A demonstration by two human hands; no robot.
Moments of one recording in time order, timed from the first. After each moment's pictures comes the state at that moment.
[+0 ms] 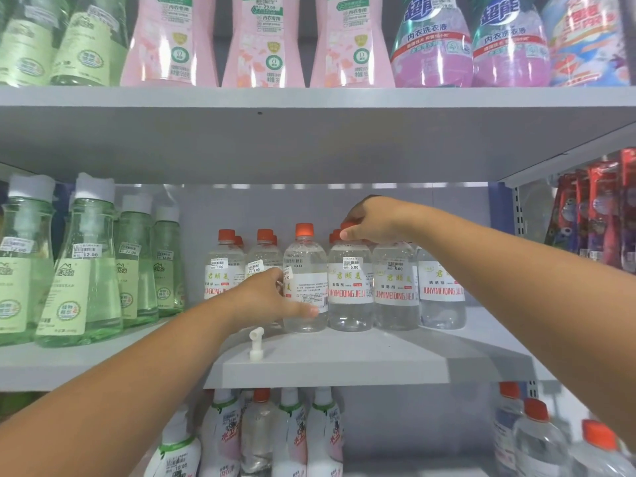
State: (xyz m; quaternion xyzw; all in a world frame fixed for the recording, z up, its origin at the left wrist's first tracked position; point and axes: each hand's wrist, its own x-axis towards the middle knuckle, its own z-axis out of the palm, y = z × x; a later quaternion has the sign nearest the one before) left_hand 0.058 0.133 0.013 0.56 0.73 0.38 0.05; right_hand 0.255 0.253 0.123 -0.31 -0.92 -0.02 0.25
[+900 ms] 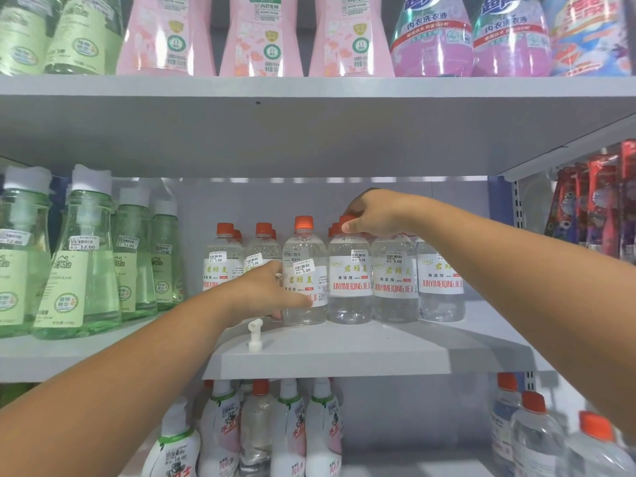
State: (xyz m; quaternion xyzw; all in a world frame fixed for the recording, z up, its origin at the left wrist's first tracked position) left_hand 0.060 0.132 0.013 0.57 0.71 0.40 0.08; right_hand 0.255 0.255 0.123 -0.31 -0.92 -0.01 0.25
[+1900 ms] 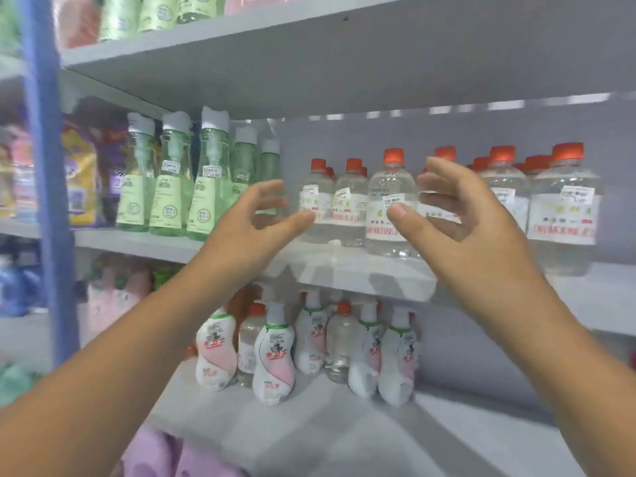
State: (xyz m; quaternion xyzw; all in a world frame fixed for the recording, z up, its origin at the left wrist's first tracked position) left_hand 0.104 -0.017 -0.028 0.43 0.67 0.59 -0.11; right_hand 0.296 0.137 -0.028 -0.03 -0.77 0.34 0.54
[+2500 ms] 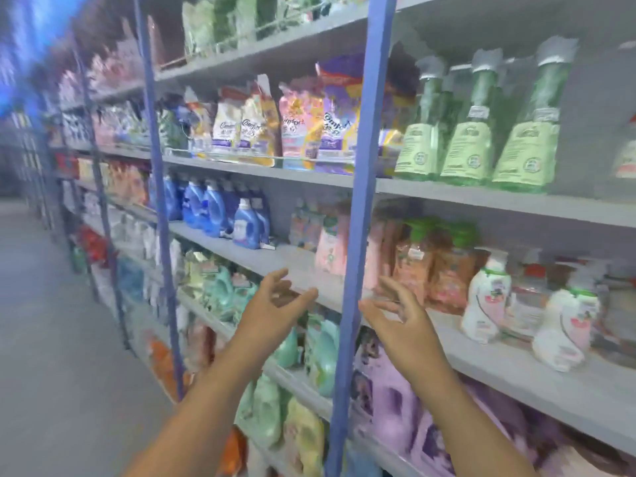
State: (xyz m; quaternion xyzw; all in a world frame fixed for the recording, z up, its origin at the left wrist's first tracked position) left_hand -0.090 -0.393 -0.228 0.16 0.73 0.67 -0.04; right_hand -0.003 -0.204 -0.229 -0.05 -0.77 0.57 0.29
